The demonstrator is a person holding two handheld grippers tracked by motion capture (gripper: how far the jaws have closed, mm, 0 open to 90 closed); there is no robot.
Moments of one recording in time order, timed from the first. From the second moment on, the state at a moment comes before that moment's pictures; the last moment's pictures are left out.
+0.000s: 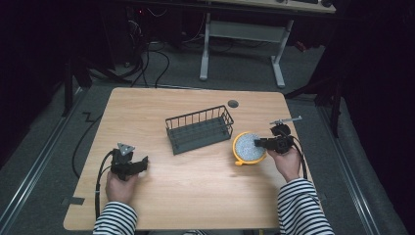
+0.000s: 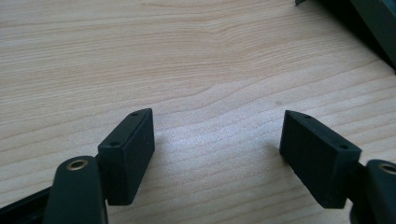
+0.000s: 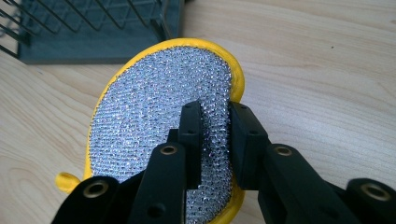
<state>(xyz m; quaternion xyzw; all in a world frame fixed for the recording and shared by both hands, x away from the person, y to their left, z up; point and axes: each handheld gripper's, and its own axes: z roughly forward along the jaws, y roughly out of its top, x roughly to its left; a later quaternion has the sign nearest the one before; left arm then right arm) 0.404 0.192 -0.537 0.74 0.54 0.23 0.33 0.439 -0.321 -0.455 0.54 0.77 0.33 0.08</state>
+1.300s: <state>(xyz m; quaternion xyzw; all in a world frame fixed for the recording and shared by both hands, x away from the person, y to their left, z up) 0.404 0.191 -0.537 0.74 0.54 0.23 0.33 0.485 -0.248 -0.356 0.47 0.78 0.37 0.14</state>
